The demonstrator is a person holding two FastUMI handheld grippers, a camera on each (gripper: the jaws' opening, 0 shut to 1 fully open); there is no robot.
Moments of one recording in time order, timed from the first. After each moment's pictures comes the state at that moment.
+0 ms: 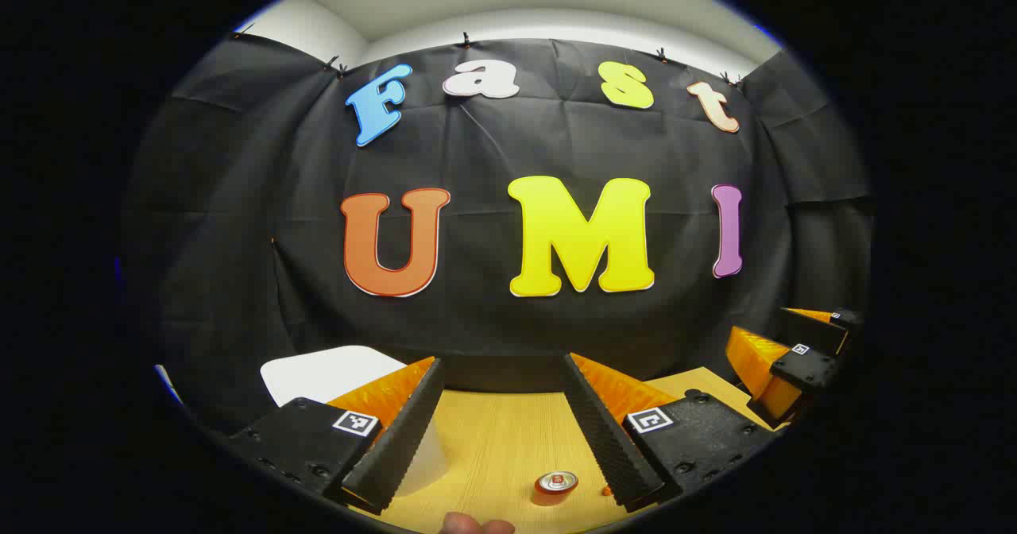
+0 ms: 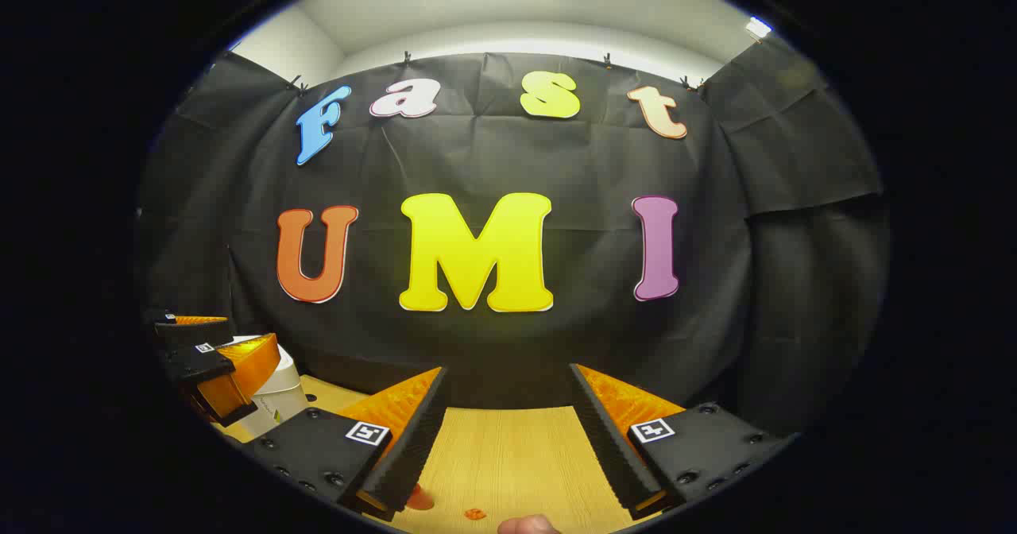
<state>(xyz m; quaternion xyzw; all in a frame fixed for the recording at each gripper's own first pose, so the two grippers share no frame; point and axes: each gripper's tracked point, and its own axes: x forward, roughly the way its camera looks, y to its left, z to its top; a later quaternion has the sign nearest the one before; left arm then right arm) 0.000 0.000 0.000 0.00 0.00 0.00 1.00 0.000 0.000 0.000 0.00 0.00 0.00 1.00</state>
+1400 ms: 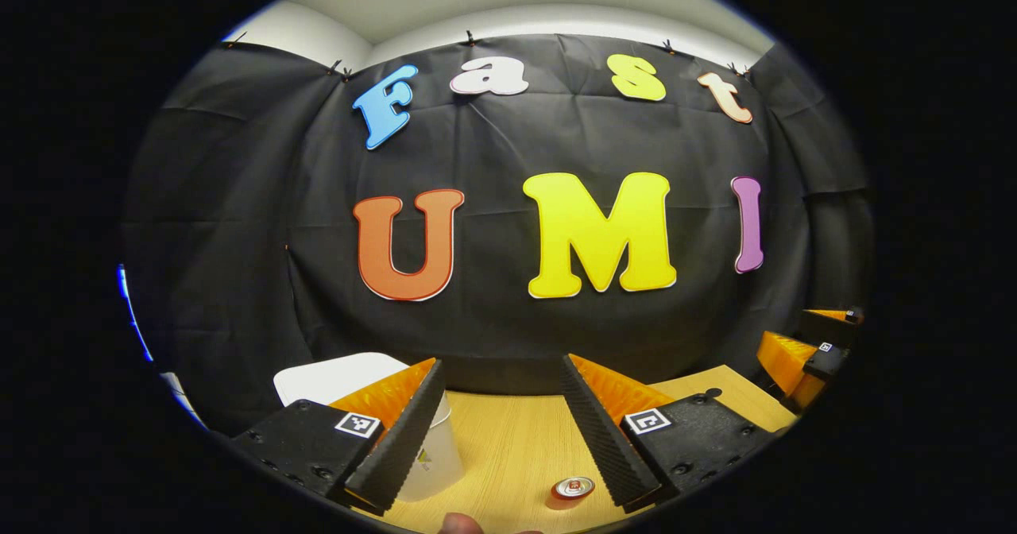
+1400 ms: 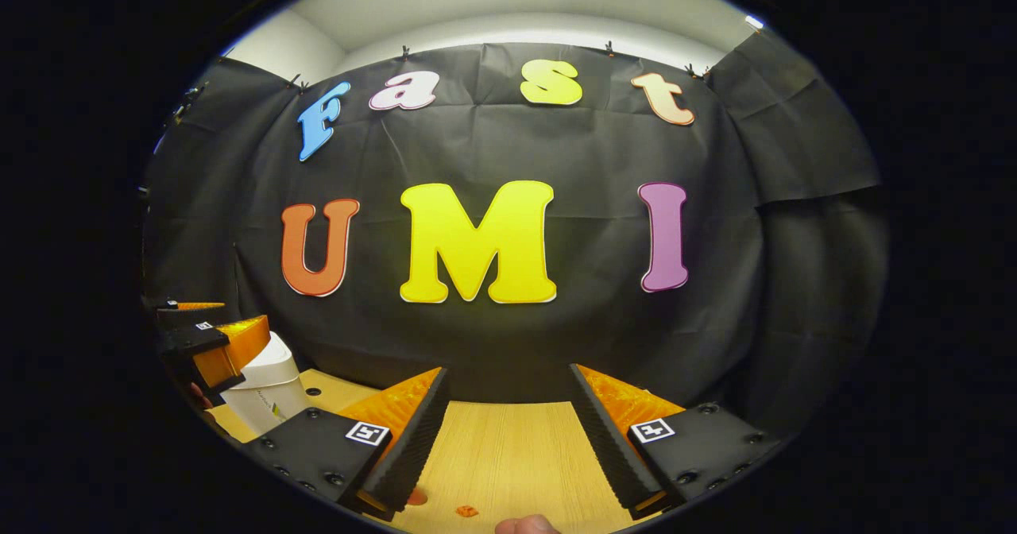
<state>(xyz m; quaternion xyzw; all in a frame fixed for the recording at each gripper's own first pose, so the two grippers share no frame) 0.019 0.023 0.003 0.01 0.01 0.04 1.00 0.015 -0.016 -0.006 0.00 0.02 0.02 1.00</state>
